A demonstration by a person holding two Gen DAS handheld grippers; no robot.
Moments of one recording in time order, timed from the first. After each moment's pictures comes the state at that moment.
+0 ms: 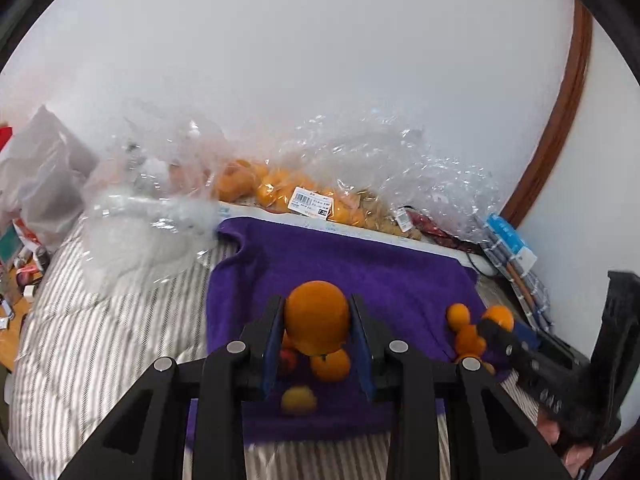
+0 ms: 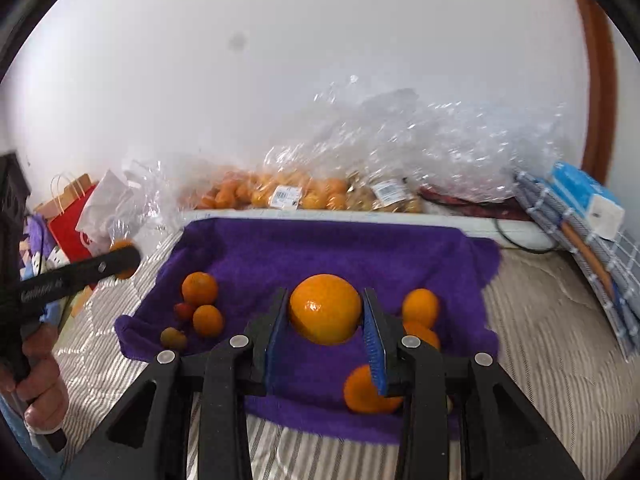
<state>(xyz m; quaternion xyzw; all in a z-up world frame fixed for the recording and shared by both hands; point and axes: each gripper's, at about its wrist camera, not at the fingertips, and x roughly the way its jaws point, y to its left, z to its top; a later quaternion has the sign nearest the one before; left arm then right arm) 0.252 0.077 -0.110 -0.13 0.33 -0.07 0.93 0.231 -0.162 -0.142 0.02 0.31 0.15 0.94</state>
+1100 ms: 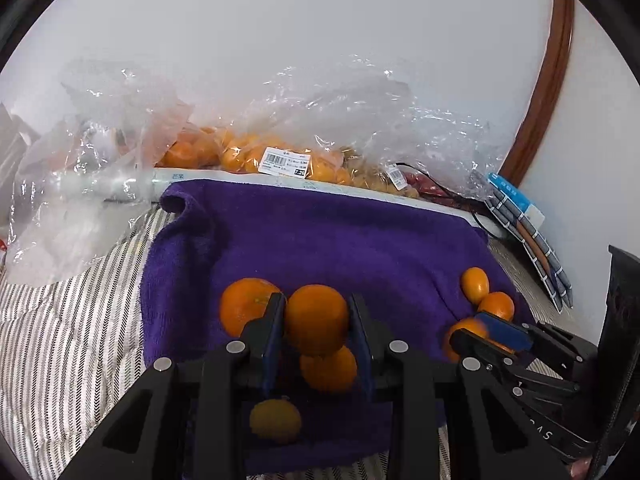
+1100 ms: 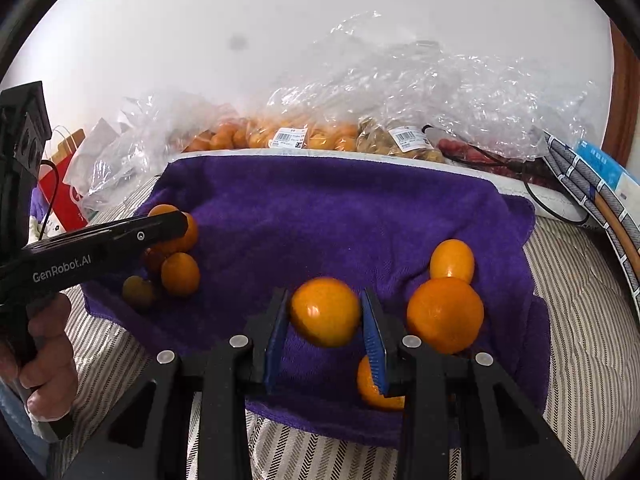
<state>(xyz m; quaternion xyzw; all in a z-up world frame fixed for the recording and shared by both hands) 0.273 0.047 -0.158 -0.09 0.35 -0.10 0.93 0.246 -0.147 -0.192 -0.02 0.36 0.15 0.92</state>
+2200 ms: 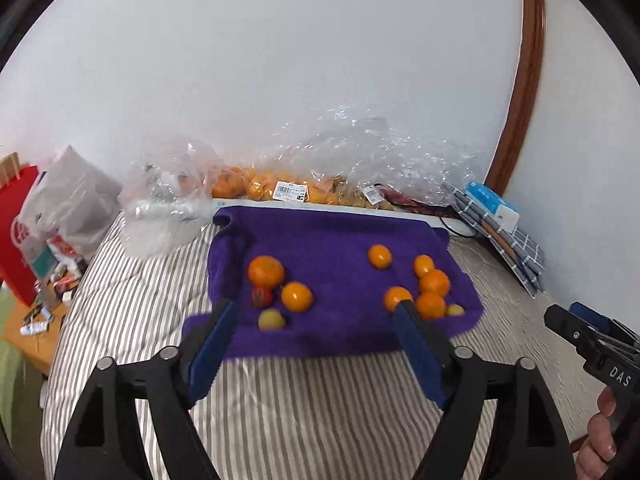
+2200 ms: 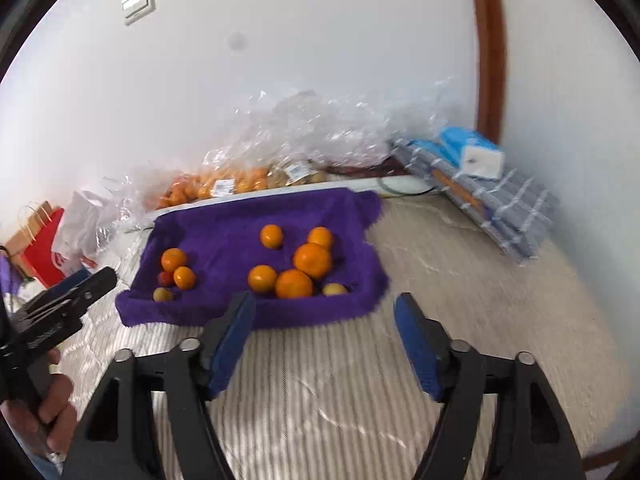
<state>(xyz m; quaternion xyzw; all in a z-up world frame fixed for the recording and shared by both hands) 0.142 0.031 -0.073 -0.06 0.33 -0.05 0.94 0.103 -0.219 -0.088 0.06 0.34 0.00 0.94</state>
